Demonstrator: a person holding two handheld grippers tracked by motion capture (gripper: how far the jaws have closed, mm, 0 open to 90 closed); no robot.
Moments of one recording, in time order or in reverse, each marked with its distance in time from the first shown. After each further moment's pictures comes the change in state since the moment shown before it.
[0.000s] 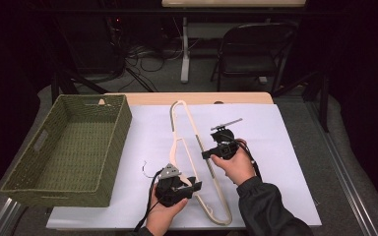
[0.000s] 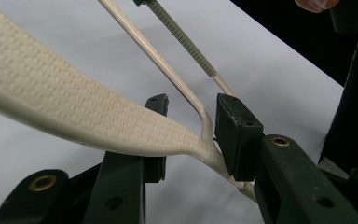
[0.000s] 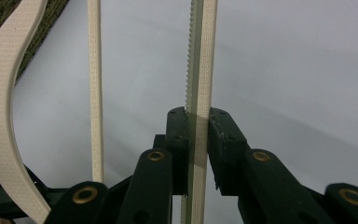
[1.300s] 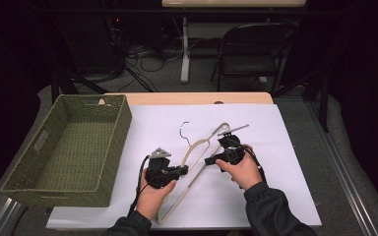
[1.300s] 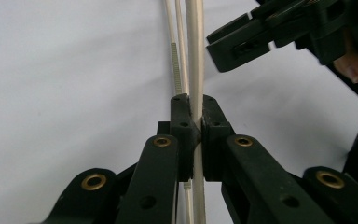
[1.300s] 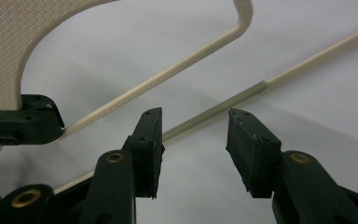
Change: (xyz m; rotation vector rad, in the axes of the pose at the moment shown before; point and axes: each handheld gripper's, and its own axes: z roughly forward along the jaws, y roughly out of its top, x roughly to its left) left arm 0.033 0.037 -0.018 0.067 0.071 -0.059; right arm -0.020 -0.020 0.003 0.023 0.030 0.028
